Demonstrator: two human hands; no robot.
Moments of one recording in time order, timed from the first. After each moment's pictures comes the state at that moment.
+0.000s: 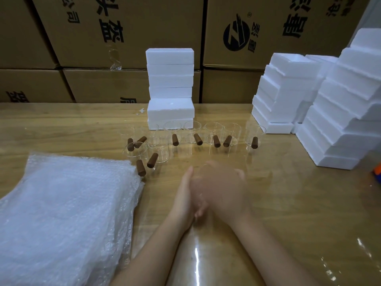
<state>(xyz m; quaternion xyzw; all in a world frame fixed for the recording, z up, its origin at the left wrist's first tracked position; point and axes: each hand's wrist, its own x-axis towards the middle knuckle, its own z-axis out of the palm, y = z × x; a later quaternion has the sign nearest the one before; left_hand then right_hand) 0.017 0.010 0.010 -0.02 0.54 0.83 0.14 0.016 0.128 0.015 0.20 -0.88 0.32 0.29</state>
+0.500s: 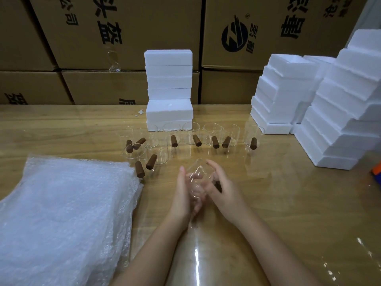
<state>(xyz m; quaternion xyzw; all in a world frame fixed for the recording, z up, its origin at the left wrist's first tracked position) 0.015 0.010 0.009 -0.05 0.58 0.81 0.07 0.007 0.135 0.007 0.15 -0.86 0.48 0.07</state>
